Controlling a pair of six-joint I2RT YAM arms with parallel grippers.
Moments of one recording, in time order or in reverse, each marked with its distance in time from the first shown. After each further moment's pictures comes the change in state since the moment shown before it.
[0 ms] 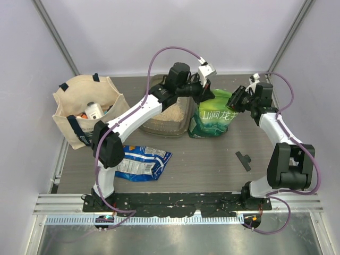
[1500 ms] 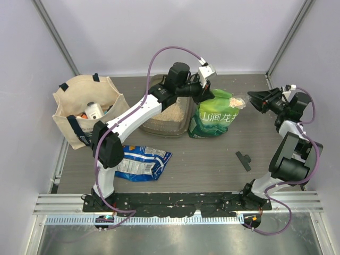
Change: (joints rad) left arm 0.007 -0.002 0.000 -0.007 0.004 0.054; right arm -0.437 0.096 -0.114 0.534 -0.599 0.767
